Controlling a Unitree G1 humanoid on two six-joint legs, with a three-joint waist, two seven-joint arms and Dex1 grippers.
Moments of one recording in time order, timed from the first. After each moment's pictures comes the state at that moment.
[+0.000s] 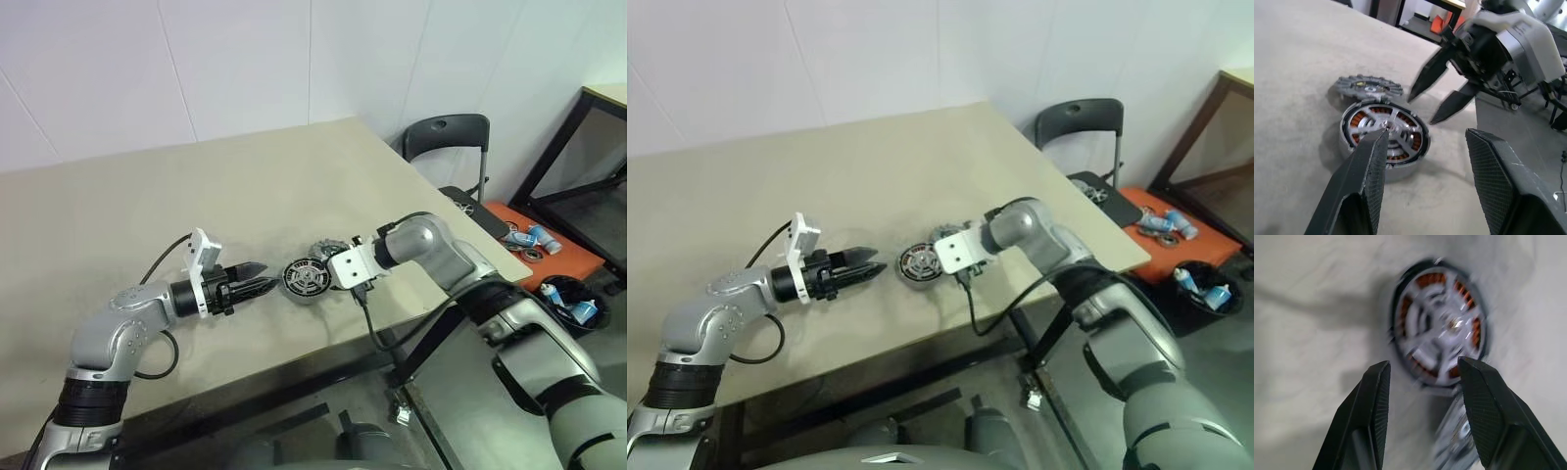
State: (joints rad) left arm -0.22 0.55 0.09 -0.17 -0.62 0.71 -0.92; right arm -0.89 -0.48 0.58 0.54 -0.26 -0.32 1.13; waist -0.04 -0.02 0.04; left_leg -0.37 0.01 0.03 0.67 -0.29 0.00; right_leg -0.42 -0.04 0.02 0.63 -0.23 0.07
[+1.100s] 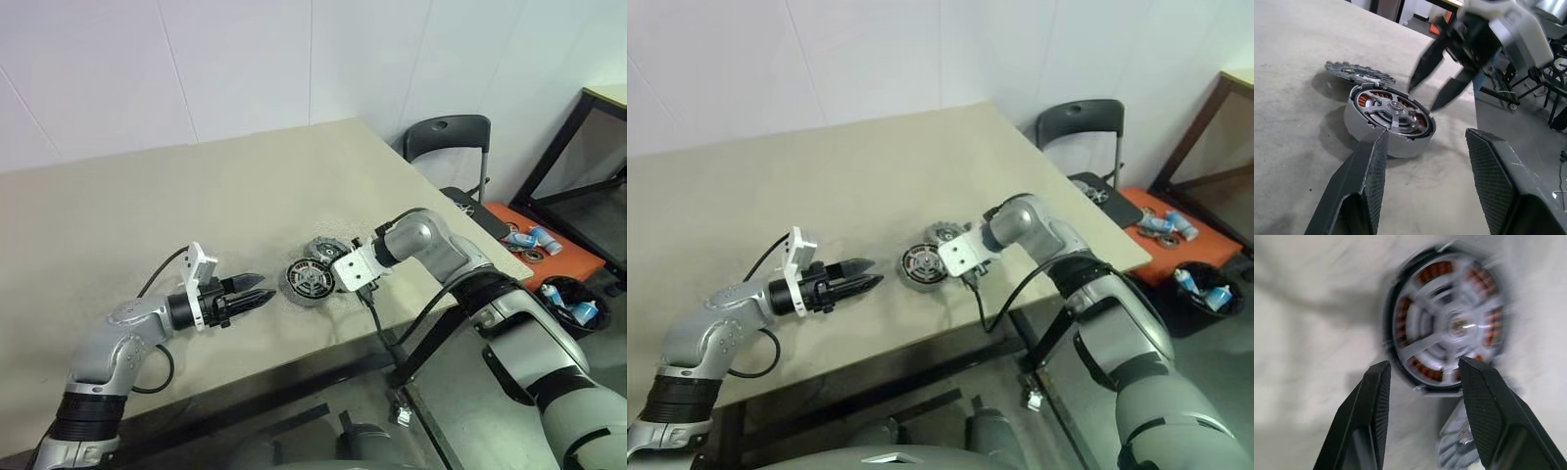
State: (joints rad) left arm -0.15 0.55 0.07 -0.11 -0.60 0.59 -0.98; right arm -0.90 -0.48 0.57 0.66 -0.32 -0.47 1.23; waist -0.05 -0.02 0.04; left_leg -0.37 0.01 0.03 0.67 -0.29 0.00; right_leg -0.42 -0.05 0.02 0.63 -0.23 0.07
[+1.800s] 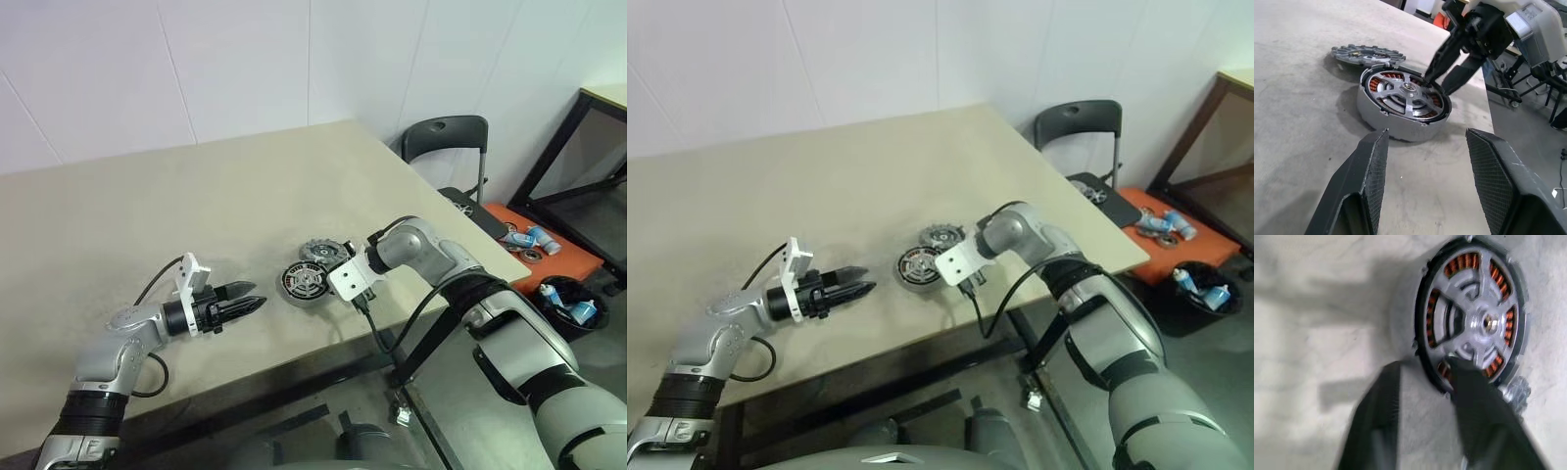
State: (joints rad) left arm -0.16 0.56 0.06 0.05 -0.56 0.48 -1.06; right arm -0.93 -0.44 0.58 0.76 -0.40 -0.58 1.15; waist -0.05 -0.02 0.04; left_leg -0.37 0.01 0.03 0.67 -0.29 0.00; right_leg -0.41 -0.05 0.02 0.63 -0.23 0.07
